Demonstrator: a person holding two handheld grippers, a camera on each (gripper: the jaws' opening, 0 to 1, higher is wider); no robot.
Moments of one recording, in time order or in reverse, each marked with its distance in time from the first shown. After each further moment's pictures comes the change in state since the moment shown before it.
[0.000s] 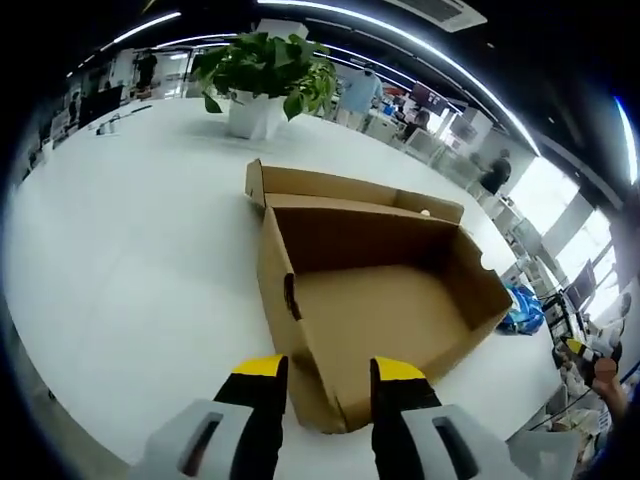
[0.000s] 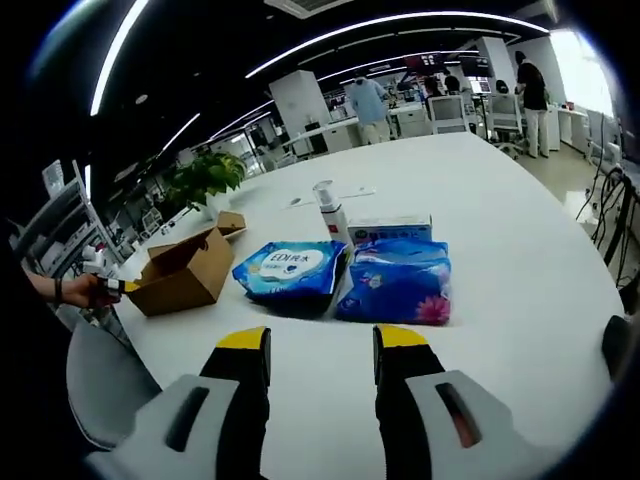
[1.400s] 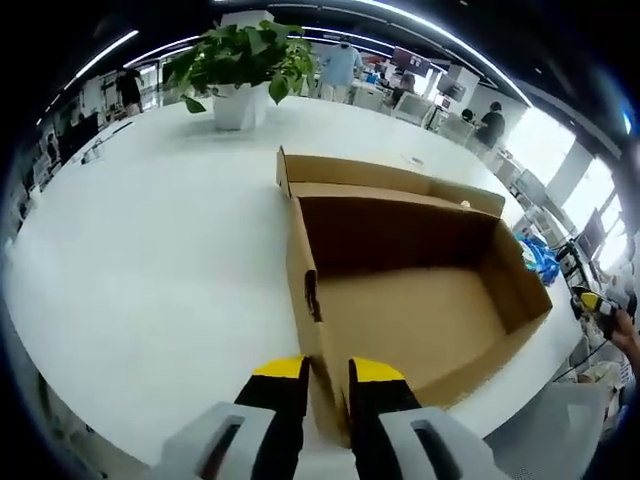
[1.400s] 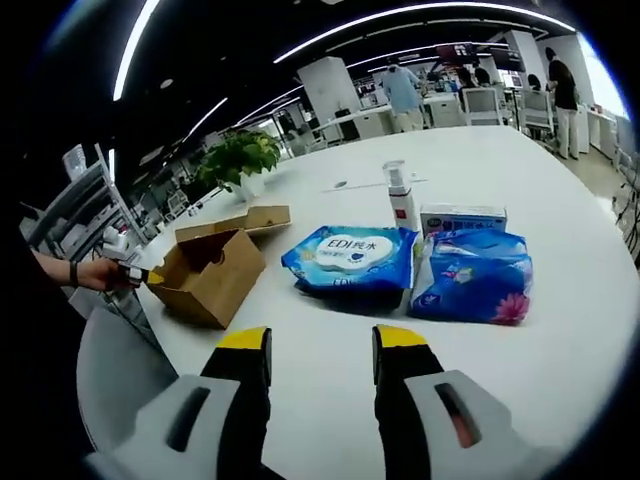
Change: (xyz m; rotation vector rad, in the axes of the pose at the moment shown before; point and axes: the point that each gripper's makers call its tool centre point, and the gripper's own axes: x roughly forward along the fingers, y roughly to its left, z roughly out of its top) left arm -0.011 0.029 -0.014 0.164 0.109 0.042; right arm 0.038 0.076 -0.008 -0.052 0.064 0.133
